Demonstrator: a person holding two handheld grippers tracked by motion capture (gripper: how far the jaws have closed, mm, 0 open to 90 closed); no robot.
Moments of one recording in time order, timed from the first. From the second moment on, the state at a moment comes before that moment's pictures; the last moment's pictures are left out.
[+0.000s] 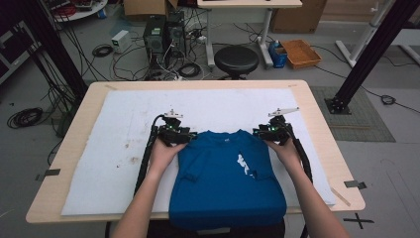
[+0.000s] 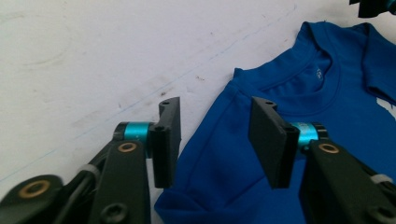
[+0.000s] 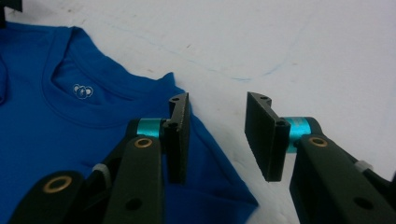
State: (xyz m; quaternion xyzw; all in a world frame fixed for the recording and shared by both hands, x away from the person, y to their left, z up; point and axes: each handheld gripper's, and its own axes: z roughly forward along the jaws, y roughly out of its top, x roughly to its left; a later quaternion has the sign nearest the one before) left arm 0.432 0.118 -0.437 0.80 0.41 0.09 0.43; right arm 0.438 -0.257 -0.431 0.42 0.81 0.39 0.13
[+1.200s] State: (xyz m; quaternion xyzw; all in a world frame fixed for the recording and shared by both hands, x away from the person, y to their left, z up) left arm 0.434 0.097 -0.437 0.82 0.37 0.14 0.41; right arm 0.444 -0.239 -0.435 0.39 0.83 0.38 0.14
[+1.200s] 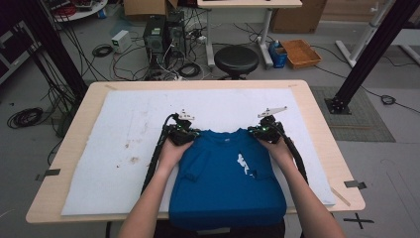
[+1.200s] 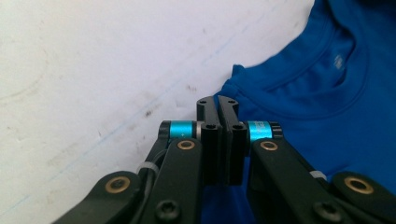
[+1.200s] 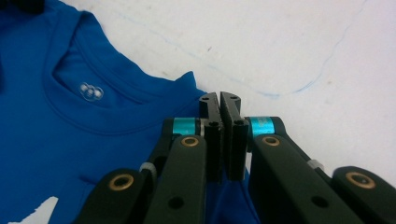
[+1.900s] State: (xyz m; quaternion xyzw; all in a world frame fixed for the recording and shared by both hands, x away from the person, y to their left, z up) left arm 0.349 0.108 -0.394 0.82 0.27 0.19 0.46; right arm 0.354 -0.257 -0.393 0.33 0.81 0.44 0.18
